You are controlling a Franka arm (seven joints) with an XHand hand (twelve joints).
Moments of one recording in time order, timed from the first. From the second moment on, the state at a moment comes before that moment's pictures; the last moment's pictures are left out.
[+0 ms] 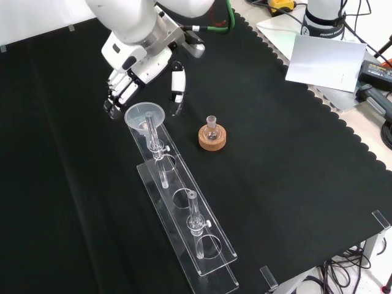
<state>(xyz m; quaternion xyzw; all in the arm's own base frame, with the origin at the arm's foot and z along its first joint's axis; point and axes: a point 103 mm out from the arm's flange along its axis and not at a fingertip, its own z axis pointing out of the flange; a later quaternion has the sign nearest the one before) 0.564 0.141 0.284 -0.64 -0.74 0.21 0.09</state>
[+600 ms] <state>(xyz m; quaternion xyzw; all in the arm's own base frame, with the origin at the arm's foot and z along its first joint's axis) 0.580 0.146 0.262 -0.63 -0.73 0.24 0.09</state>
